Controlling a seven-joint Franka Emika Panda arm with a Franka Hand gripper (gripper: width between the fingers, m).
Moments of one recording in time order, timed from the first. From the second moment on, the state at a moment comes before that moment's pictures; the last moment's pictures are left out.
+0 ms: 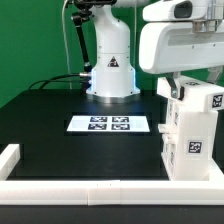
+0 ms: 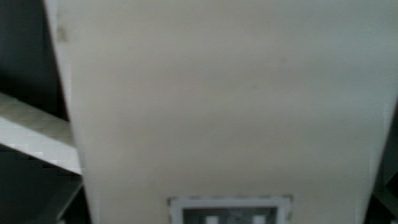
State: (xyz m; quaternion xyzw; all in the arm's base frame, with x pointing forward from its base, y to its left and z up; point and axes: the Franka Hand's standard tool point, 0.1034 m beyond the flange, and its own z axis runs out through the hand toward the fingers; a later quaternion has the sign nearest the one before) arm 0.568 0.124 0.147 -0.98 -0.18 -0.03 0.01
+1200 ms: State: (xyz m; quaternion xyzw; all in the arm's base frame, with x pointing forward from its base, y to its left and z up) arm 0.563 0.103 0.145 -1.00 0.08 -0.02 0.01
